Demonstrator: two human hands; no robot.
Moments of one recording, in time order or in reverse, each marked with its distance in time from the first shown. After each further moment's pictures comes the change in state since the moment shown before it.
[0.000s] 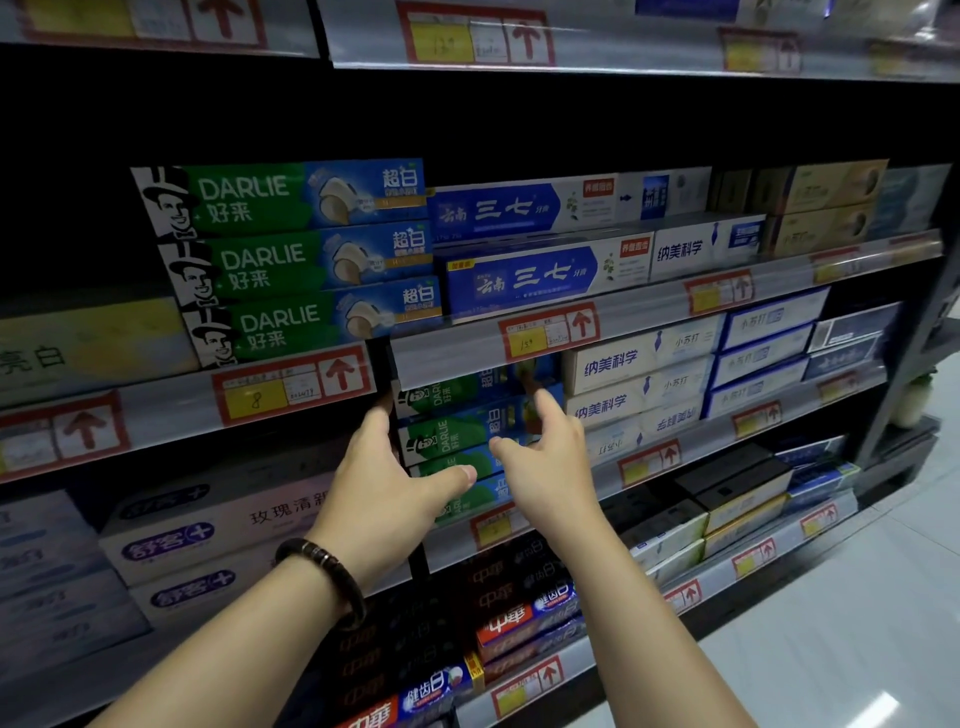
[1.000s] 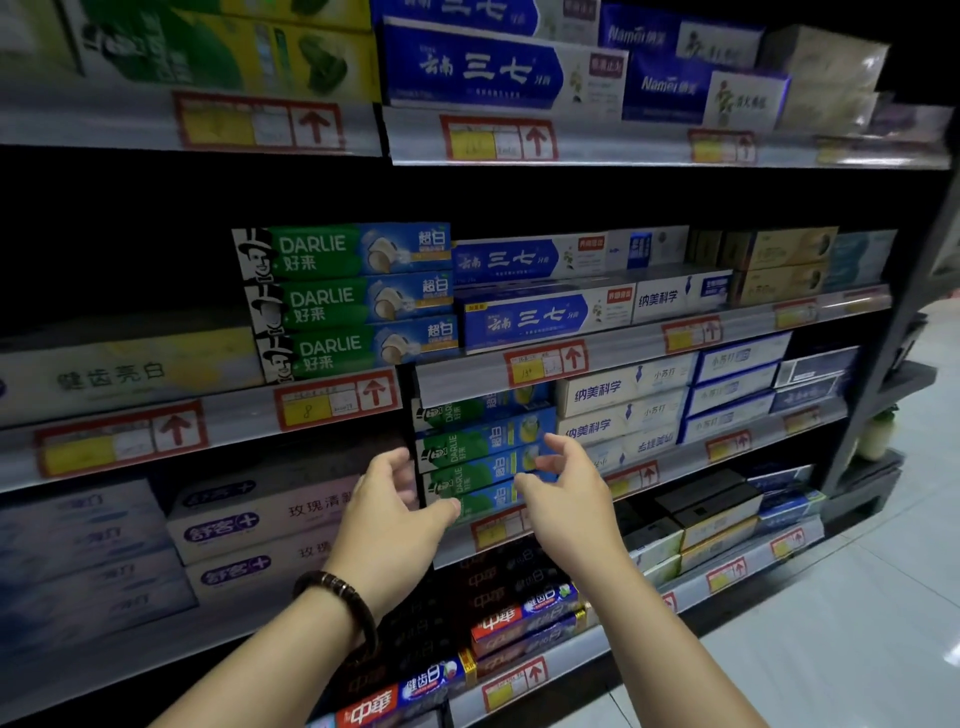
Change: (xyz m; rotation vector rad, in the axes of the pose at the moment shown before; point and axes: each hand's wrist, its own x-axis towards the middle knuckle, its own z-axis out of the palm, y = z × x) left_hand -0.042 0.002 -0.012 -0.083 0.044 -0.117; right_hand -0.051 -0.021 -0.033 -0.087 0.023 0.055
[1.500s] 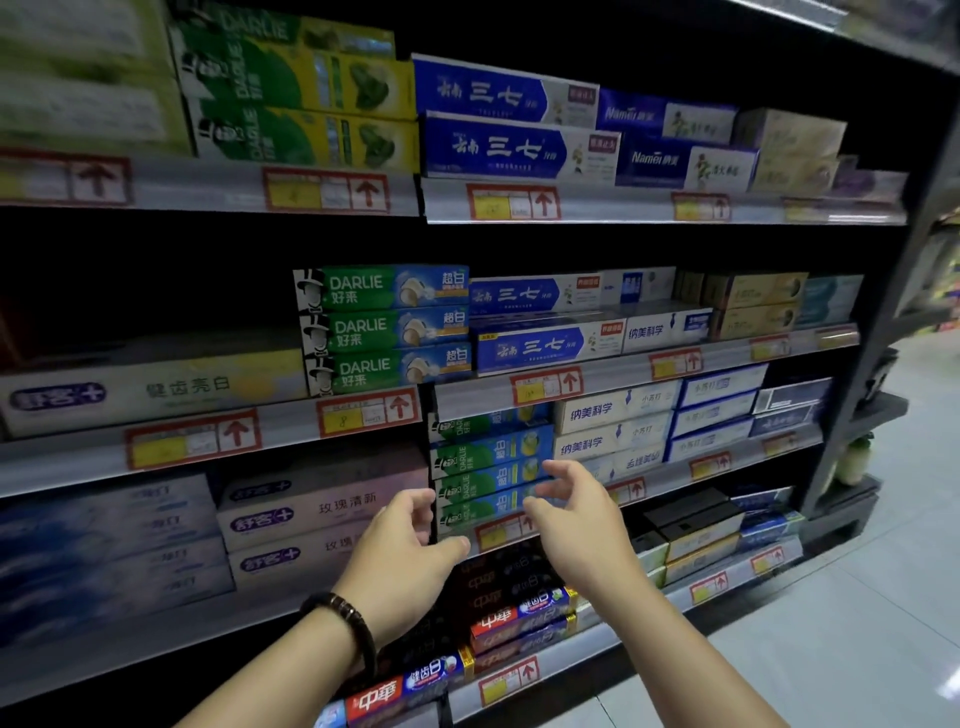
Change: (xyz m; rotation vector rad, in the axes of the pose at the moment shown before) left_hand -0.043 0.003 -0.026 0.074 -0.131 0.008; right_hand -0.050 -0.028 -0.028 -0.055 -0.055 -0.018
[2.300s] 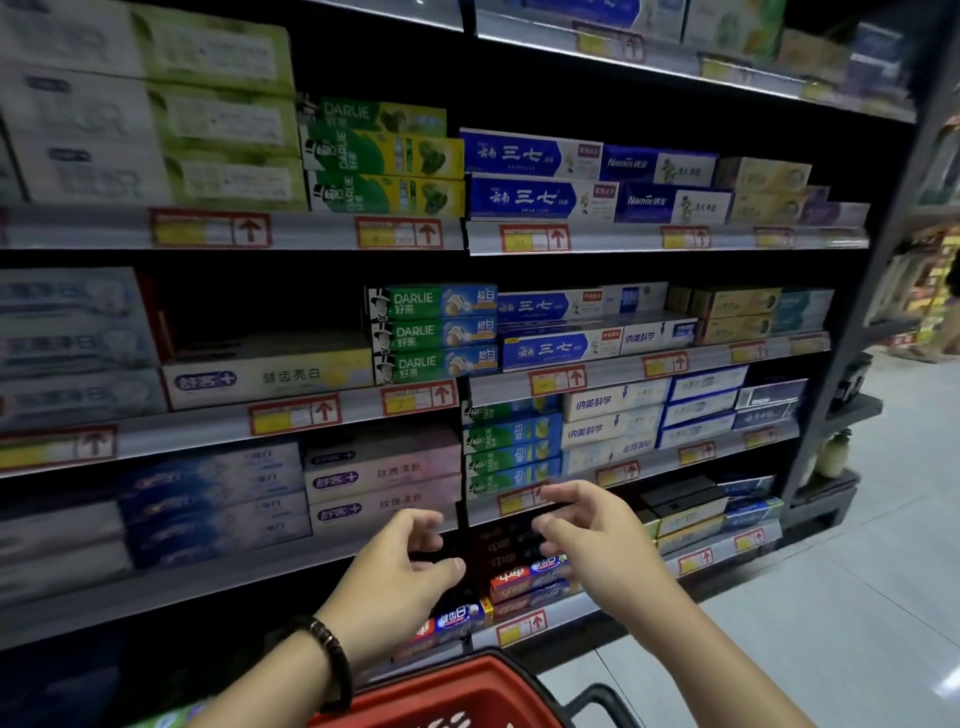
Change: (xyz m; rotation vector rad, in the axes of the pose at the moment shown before) left_hand -0.123 0.002 -0.066 -0.074 -0.085 -0.001; right_hand -0.127 -0.041 -0.029 0.068 -0.132 0.011
